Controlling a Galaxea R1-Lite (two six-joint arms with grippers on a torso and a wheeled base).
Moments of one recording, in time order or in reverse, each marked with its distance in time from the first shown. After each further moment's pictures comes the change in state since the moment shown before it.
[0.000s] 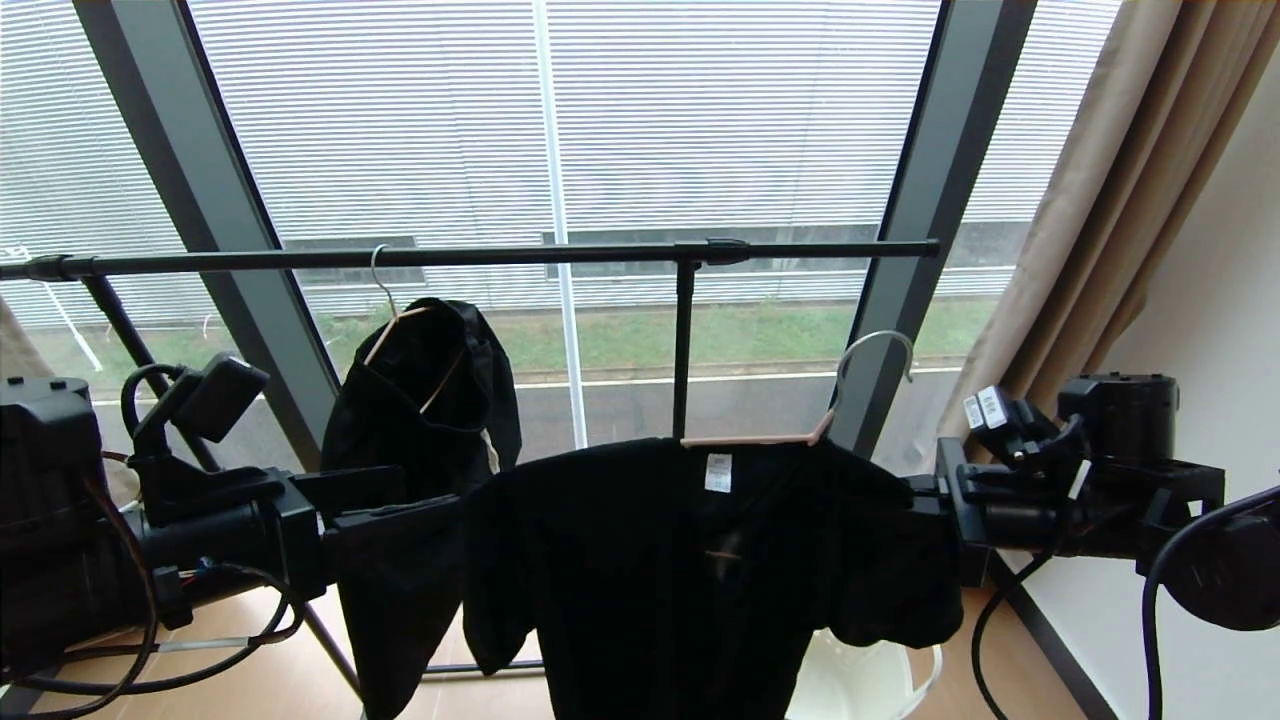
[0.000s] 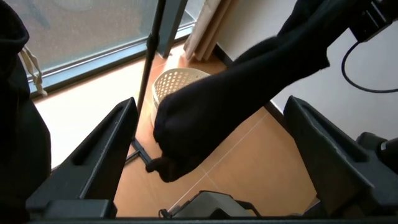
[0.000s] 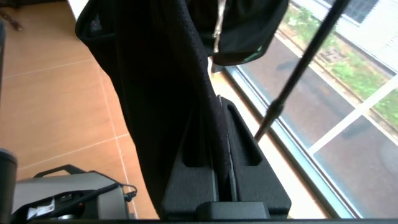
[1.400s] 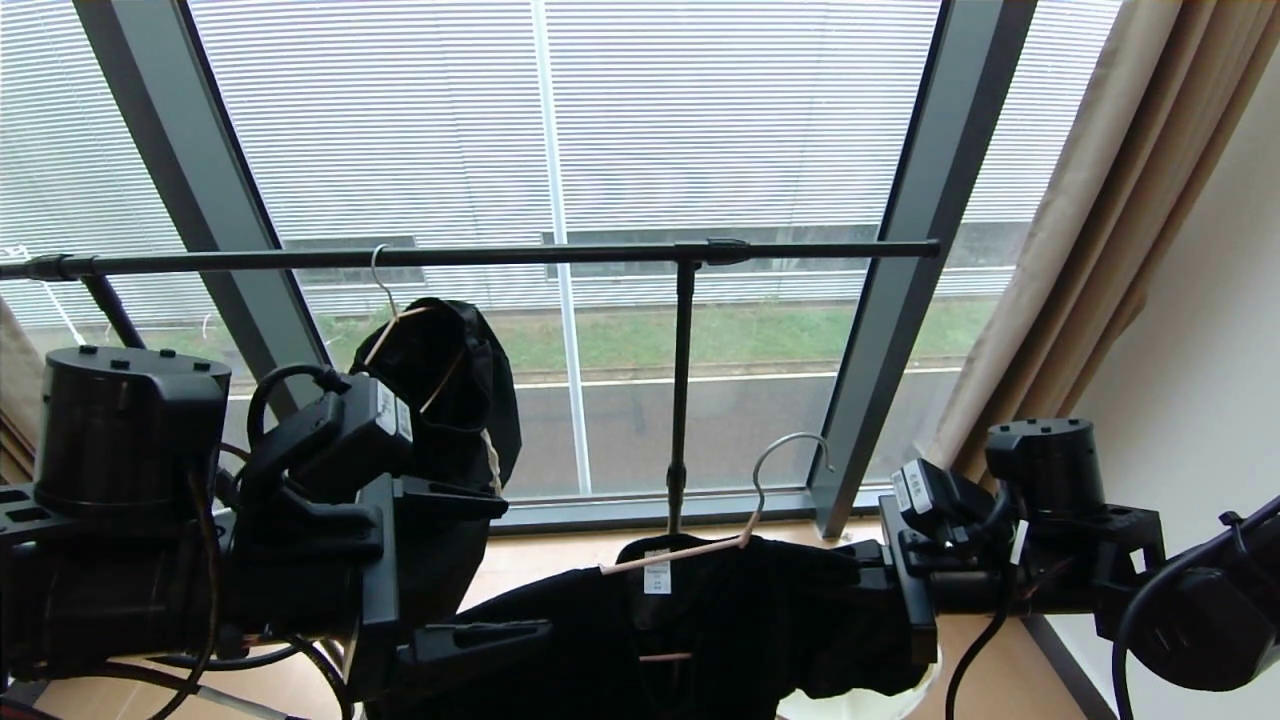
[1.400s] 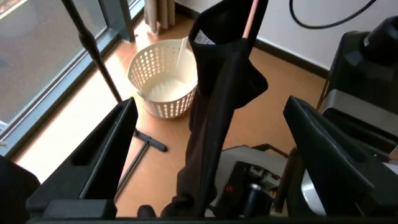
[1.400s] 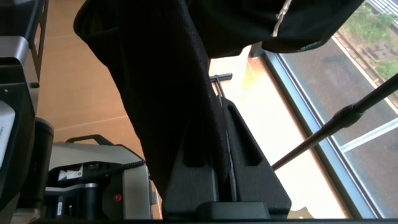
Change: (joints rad) left arm -0.294 -0.002 -0.200 0.392 0.008 0.438; right arm 0.177 0.021 0.081 0.000 -0.100 -0.101
